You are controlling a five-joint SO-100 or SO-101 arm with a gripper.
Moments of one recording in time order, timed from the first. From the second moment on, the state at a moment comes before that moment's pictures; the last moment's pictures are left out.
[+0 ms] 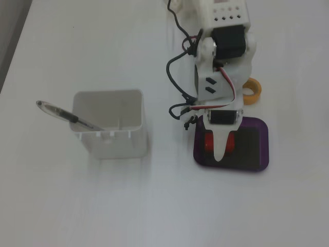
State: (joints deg) arm -6.1 57.0 59.0 60.3 4.2
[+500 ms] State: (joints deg) arm -5.7 57.0 59.0 60.3 1.6
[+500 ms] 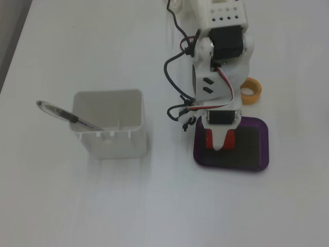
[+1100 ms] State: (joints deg) arm -5.6 67.1 46.9 77.3 -1.8
